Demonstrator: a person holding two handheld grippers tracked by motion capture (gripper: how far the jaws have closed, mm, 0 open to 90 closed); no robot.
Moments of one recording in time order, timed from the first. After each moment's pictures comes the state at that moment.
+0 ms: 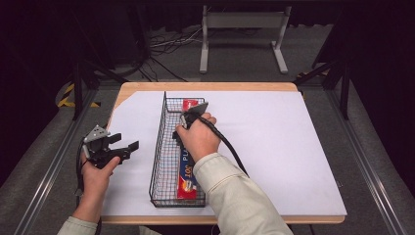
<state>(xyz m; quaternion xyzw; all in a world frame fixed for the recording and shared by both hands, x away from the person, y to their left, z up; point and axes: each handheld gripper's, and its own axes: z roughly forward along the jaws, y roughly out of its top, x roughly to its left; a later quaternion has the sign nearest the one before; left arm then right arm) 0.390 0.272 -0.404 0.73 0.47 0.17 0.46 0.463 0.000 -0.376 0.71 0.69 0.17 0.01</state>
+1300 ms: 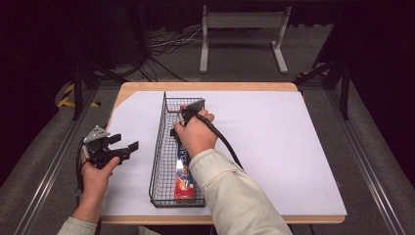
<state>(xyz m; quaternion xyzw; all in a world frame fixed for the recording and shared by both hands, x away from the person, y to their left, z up) 0.390 0.273 -0.406 0.73 0.47 0.17 0.46 0.471 0.005 -0.374 0.70 0.69 0.16 0.03</state>
